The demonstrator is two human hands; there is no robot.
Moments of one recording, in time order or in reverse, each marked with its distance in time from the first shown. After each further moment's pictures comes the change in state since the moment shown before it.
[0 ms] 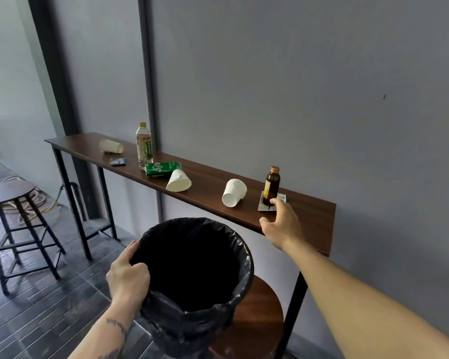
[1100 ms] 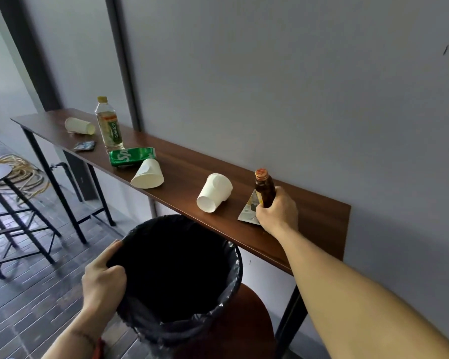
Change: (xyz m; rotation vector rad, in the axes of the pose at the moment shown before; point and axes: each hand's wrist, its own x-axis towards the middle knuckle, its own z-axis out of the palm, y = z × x) left_hand 0.073 -0.001 0.113 0.009 0.008 -0.052; right_hand 0.170 0.084 0.043 -0.048 0.148 0.069
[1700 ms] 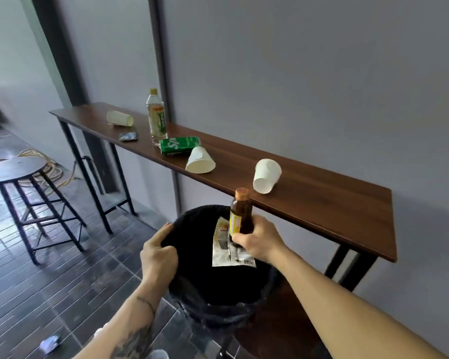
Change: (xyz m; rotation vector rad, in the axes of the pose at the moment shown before) left_hand 0.014 -0.008 -0.064 -0.038 -0.165 -0.012; right_hand -0.167 -0.106 0.050 0.189 -0.548 -0.045
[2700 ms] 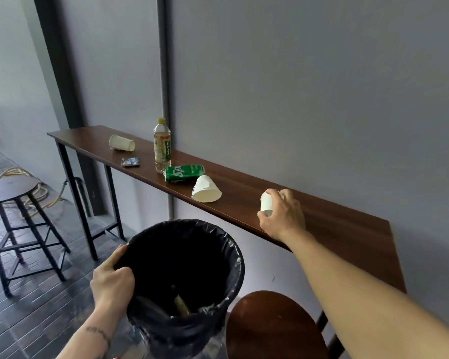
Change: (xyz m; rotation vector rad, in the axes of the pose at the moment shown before) left_hand 0.050 0.012 -0.091 -0.070 0.213 -0.037; right_hand 0.085 -0.042 -0.039 -0.536 0.439 -0.049
